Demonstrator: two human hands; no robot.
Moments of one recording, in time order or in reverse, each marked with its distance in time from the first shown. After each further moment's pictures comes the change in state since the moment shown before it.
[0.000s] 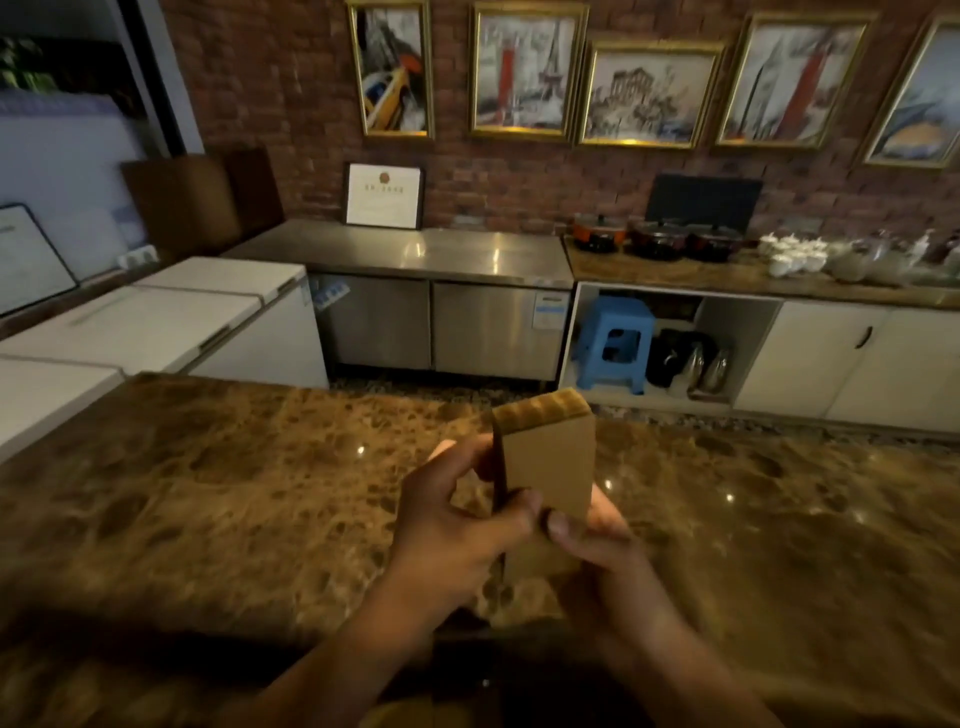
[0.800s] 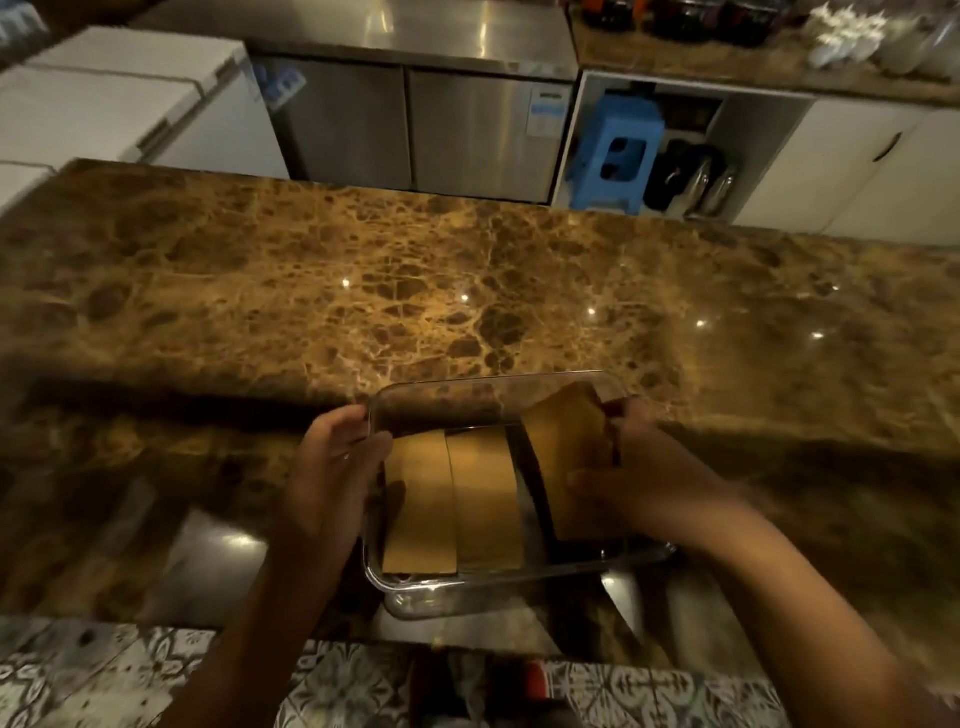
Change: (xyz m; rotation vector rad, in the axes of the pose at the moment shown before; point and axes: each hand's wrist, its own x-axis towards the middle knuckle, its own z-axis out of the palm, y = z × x) left_hand -0.161 -0.038 -0.087 -0.008 0.163 -0.653; right_hand -0.108 0.024 -0.008 -1.190 0.206 0.684
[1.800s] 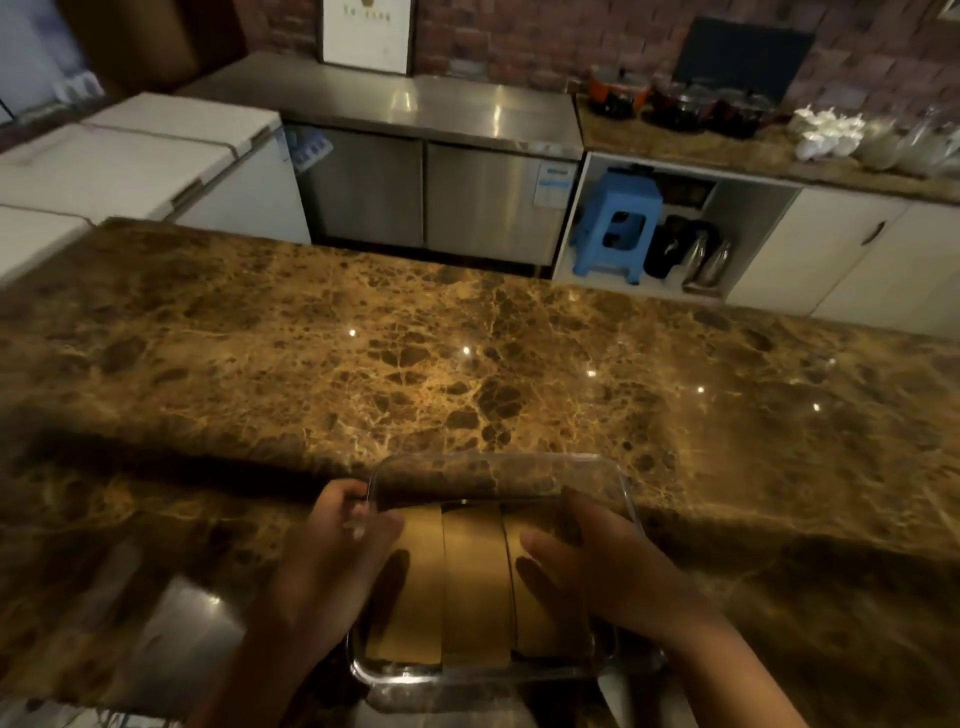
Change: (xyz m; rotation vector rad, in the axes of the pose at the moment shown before) left_hand 0.022 0.006 0.002 0.418 -0.039 -0.092; right_hand 0.015 -0.003 0.008 0.028 -0.047 -0.198
